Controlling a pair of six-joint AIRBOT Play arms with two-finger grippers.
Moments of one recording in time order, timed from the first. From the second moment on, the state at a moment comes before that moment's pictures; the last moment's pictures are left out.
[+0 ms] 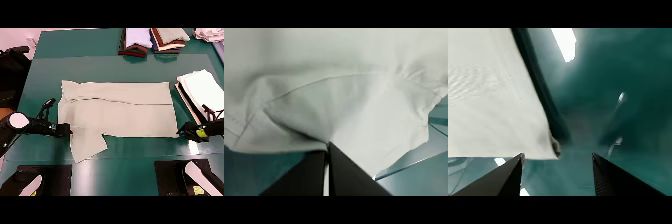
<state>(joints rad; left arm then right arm) -0.13 -0.82 0.52 1.03 -1.09 -1.54 -0.62 -0.97 0.50 -1.19 1.32 1.30</state>
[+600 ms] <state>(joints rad) -0.13 -0.75 0.54 1.12 -1.19 -1.54 -0.28 -1.02 0.63 -1.15 1.27 1.28</state>
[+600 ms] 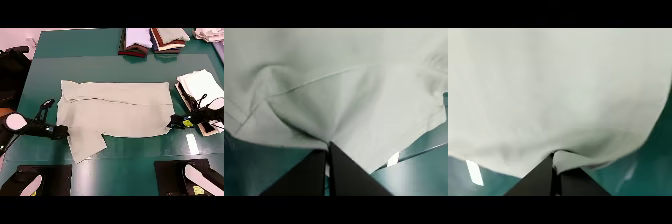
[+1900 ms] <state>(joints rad) -0.13 -1.06 0.88 1.41 -0.99 -1.57 -0.17 -1.30 1.16 -1.24 1.32 1.34</state>
